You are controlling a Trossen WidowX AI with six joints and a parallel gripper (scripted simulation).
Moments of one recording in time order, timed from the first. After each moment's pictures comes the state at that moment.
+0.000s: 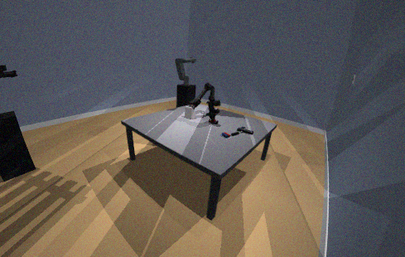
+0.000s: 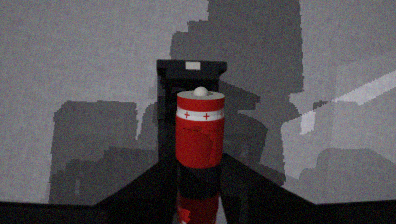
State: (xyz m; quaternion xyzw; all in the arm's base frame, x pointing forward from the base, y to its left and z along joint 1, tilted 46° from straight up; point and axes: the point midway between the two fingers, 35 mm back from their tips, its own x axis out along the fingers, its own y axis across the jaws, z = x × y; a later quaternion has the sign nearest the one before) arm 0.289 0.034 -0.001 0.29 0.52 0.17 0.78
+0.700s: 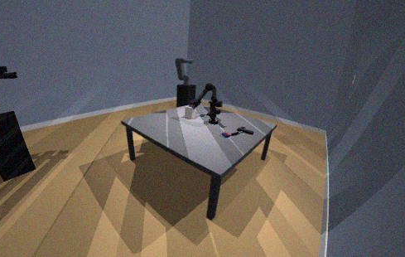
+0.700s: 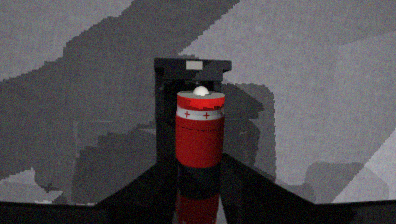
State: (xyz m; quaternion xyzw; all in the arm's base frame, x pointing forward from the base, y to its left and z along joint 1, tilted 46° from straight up) arm 0.293 0.035 -0.002 0.27 0.56 0.19 0.76
